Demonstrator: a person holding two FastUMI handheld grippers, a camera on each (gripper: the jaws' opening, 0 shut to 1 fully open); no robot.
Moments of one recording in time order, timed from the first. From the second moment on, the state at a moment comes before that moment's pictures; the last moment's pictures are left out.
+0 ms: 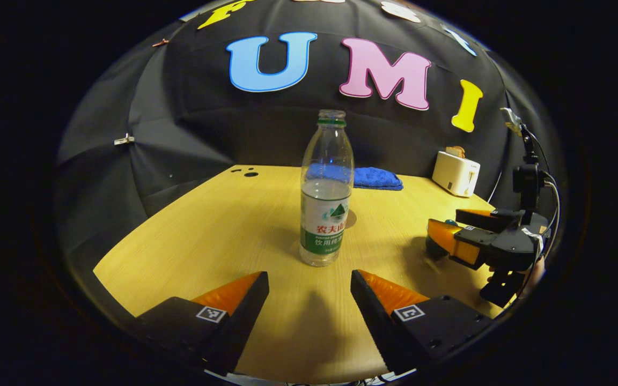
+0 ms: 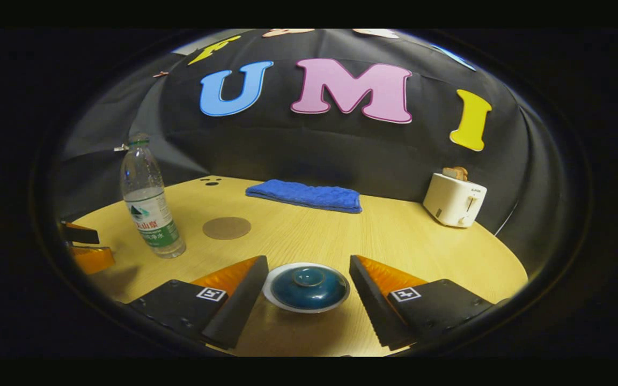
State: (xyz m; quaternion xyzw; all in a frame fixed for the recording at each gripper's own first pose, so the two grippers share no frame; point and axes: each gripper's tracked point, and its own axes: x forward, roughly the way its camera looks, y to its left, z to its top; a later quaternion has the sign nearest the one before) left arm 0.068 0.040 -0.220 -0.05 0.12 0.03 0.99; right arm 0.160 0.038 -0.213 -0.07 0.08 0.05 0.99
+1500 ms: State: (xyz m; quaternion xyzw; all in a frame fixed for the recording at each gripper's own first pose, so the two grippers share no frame) left arm 0.127 0.021 -0.163 0.01 0.03 0.00 1.00; right arm 0.174 0.044 -0.188 -0.05 0.08 0.09 0.99
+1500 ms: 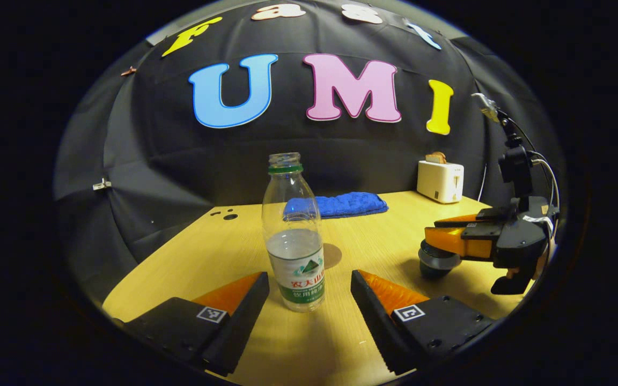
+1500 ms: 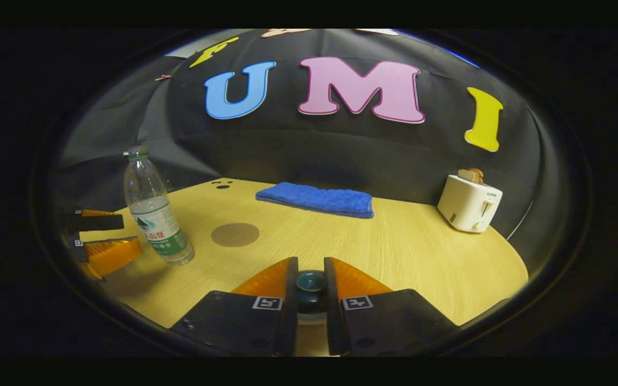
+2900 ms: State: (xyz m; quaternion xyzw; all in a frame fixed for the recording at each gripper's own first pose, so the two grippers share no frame) left arm 0.204 0.035 -0.145 -0.02 -0.01 0.00 1.00; right arm 0.137 -0.006 -0.190 -0.03 0.13 0.05 0.99
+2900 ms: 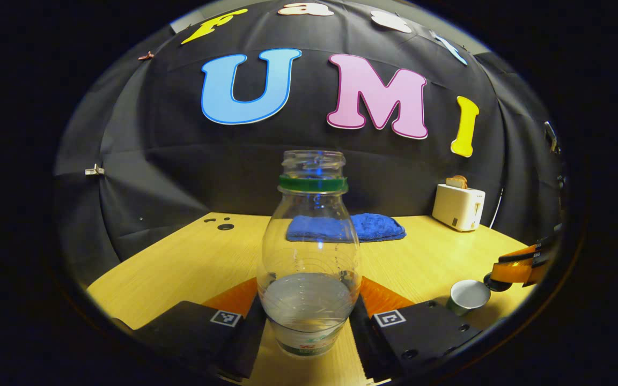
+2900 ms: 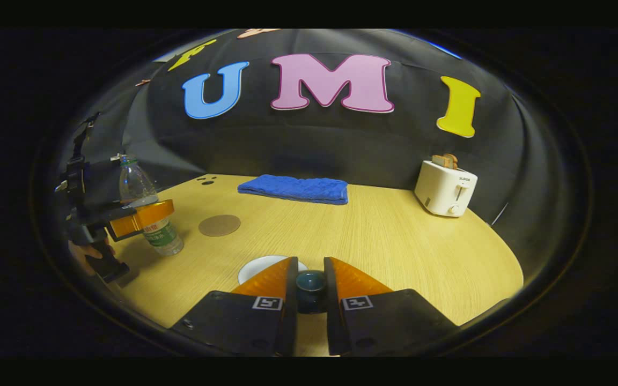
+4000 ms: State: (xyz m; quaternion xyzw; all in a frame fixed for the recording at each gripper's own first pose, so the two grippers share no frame) left arm 0.210 -0.059 -0.162 0.46 0.01 -0.03 0.89; right arm 0.101 -0.123 -0.206 -0.01 0.14 -0.01 0.99
